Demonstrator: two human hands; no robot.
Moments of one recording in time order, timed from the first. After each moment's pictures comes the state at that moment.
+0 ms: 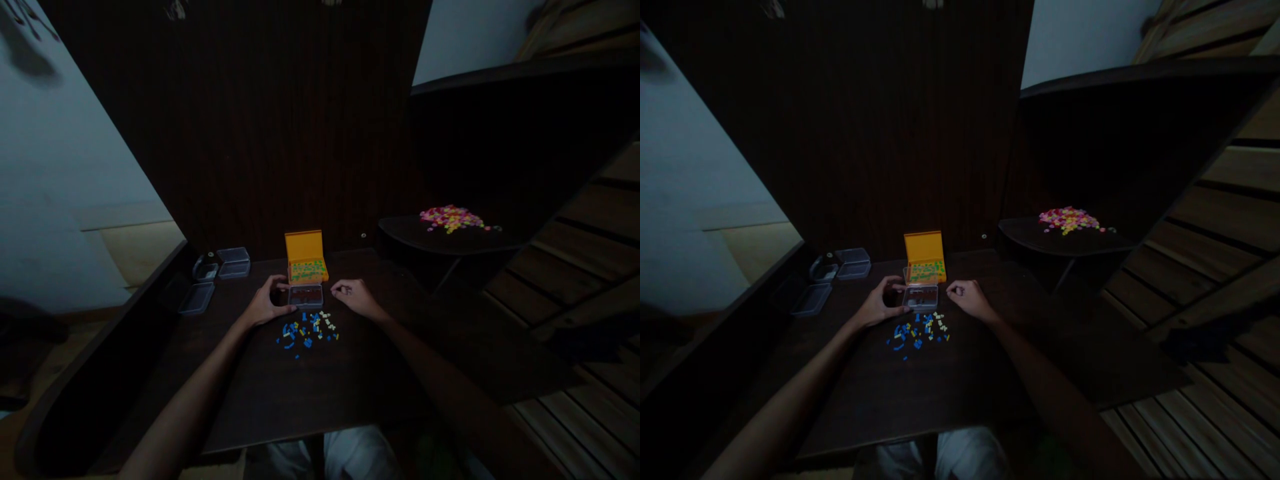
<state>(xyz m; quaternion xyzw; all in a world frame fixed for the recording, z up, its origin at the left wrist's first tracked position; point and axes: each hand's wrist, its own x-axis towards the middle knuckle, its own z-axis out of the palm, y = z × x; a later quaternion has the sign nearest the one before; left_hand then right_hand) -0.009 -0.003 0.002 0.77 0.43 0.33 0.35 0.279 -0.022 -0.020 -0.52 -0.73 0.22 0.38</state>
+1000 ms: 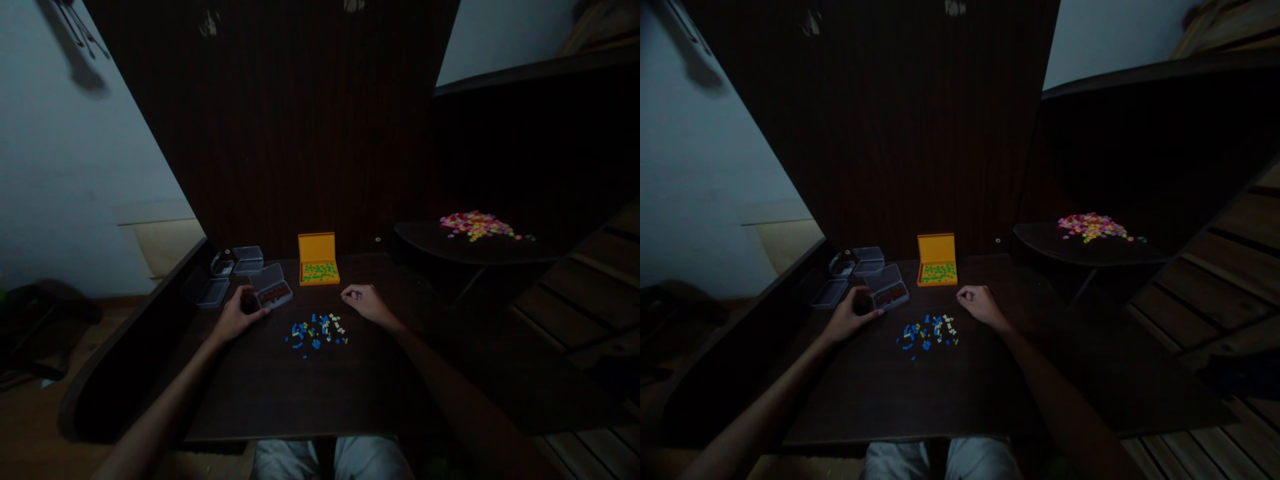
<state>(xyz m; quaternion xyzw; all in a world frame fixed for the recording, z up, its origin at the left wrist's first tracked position) -0.087 -0.037 0.004 0.70 0.60 0.34 0.19 0.280 -0.021 -0.022 -0.49 -0.73 0.26 0.40</state>
